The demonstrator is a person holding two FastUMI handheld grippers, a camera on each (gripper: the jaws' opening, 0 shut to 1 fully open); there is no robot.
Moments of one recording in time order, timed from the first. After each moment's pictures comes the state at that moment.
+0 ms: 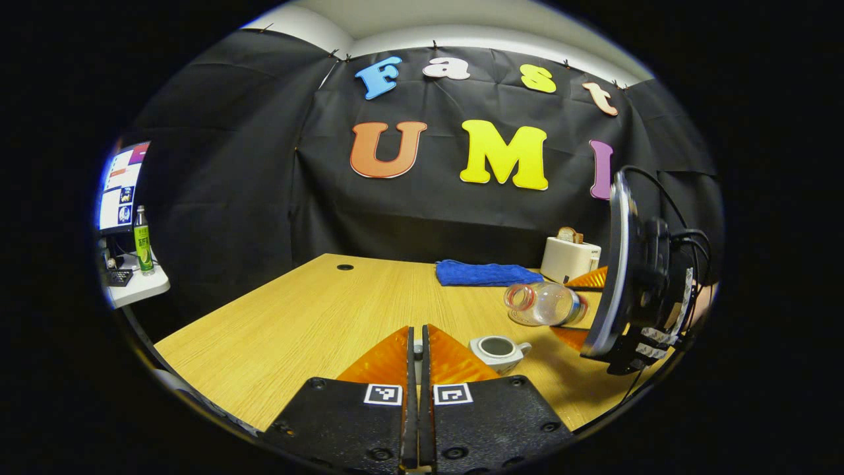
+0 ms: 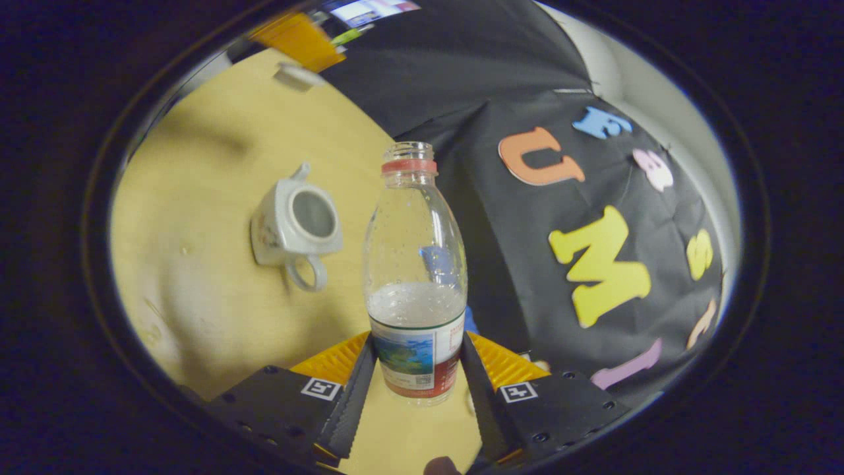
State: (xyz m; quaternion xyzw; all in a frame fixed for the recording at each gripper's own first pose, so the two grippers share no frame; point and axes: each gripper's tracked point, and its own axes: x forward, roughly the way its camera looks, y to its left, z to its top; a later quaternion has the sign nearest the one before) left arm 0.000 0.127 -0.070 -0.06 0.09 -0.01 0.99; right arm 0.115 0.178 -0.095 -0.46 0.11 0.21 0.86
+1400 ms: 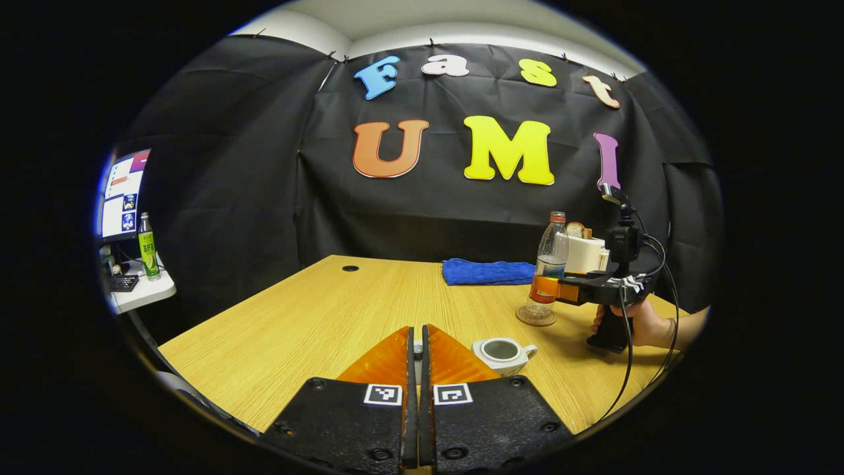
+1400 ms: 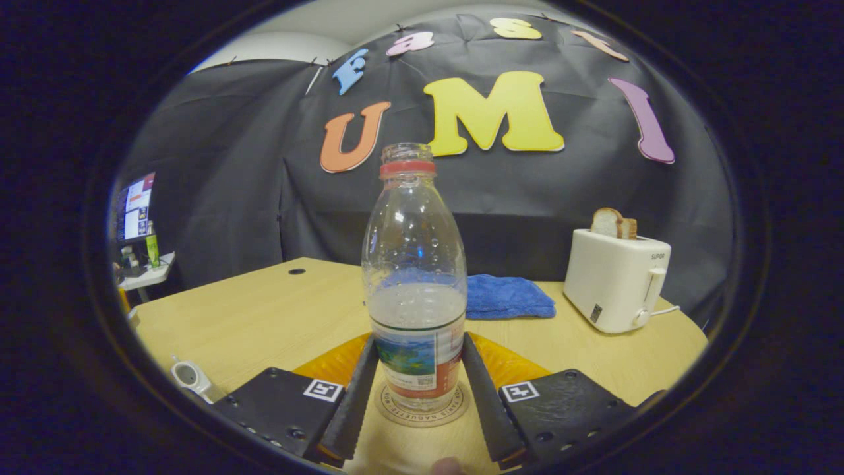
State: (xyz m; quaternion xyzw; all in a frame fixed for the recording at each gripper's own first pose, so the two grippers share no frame) left arm 0.008 0.132 -0.075 -0.05 0.10 0.02 0.99; right arm 0.251 0.143 -0.102 0.01 0.13 0.16 0.98
